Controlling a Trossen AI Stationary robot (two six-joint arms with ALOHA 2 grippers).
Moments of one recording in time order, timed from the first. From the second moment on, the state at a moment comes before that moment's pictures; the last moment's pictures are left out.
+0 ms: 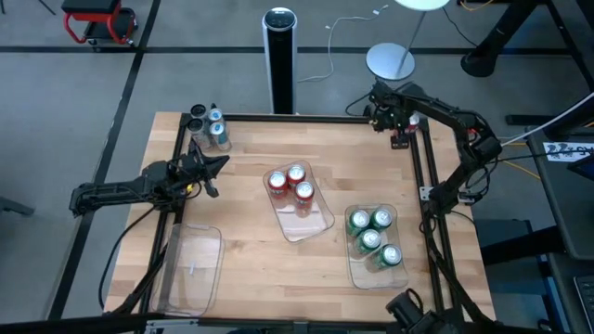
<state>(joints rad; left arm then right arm) 0.13 0.03 0.01 0.17 -0.38 0.09 -0.92 1.66 1.28 -1.21 0.31 -0.88</state>
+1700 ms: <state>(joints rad) 0.13 0.03 0.01 0.17 -0.38 0.09 -0.87 1.74 1.28 -1.28 0.56 -0.79</state>
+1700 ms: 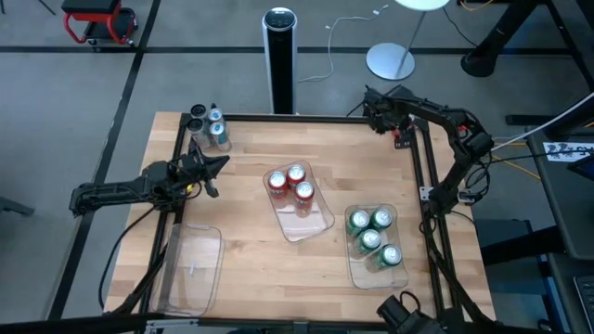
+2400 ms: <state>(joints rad) 0.13 0.03 0.01 0.17 -0.38 0.09 -0.92 1.71 1.28 -1.30 0.46 -0.71</state>
